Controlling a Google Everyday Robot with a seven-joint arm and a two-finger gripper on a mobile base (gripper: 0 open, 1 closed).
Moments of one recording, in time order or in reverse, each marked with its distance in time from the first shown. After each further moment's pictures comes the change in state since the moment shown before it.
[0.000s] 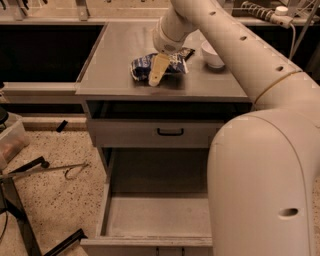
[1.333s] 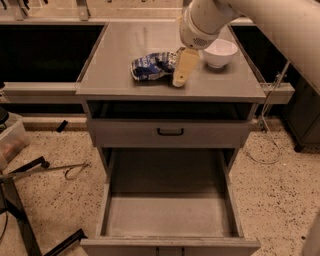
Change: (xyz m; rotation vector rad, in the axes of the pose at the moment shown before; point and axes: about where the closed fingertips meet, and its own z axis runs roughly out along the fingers) arm 0.021 0.049 -0.118 0.081 0.100 0.024
